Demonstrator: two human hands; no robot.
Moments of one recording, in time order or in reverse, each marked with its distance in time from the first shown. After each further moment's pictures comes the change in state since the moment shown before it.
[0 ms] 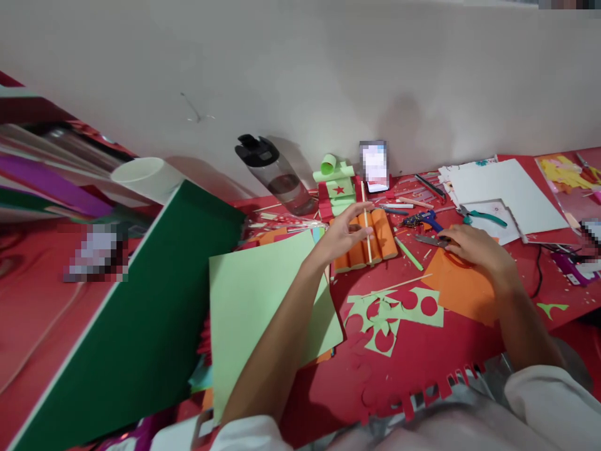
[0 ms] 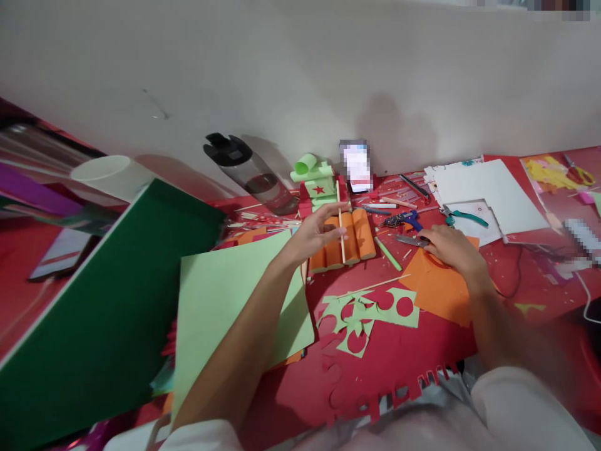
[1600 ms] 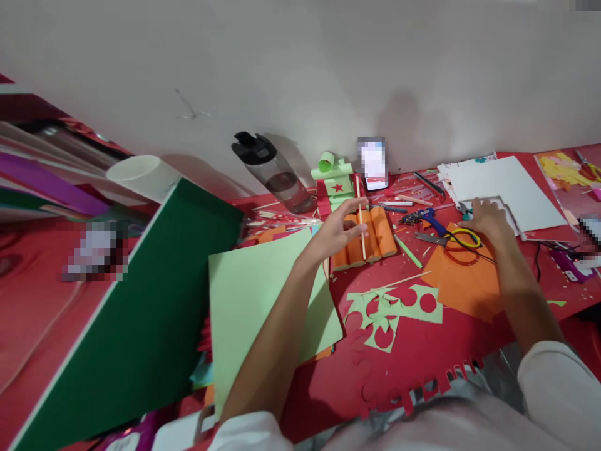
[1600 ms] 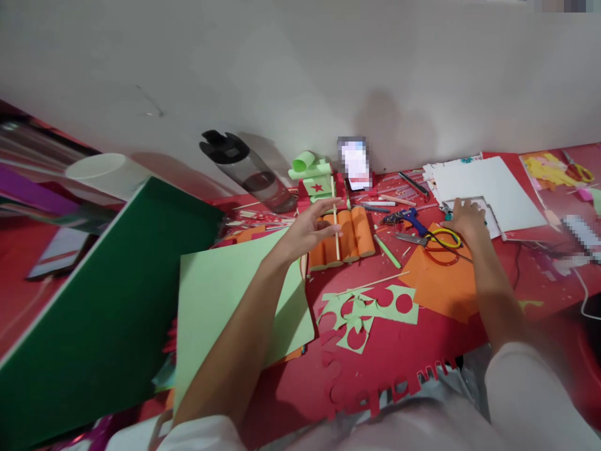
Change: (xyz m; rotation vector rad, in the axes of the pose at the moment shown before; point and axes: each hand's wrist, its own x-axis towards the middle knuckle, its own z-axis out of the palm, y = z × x) left_hand -0.001 -0.002 -0.010 0.031 -0.002 0.001; right_hand 0.048 0.079 0.013 -0.179 0.007 0.591
